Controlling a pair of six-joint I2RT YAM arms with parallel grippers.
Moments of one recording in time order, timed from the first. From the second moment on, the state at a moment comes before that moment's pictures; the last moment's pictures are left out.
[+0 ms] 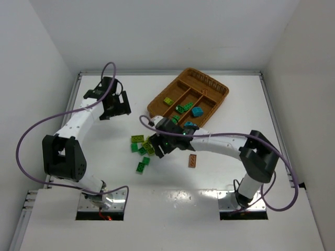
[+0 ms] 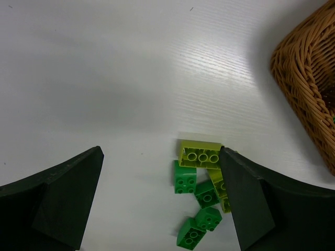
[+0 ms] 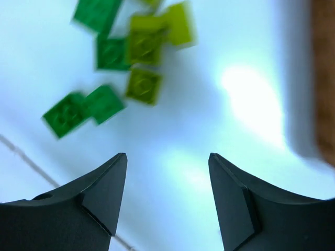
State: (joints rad) left arm -0.16 1.54 1.31 -0.78 -0.15 -0.41; right arm 0.93 1.68 1.10 -0.32 0.04 0.29
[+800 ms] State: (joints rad) left arm -0.09 1.53 1.31 -0.78 -0.13 -0.46; right arm 1.12 1.90 1.09 -0.12 0.05 0.18
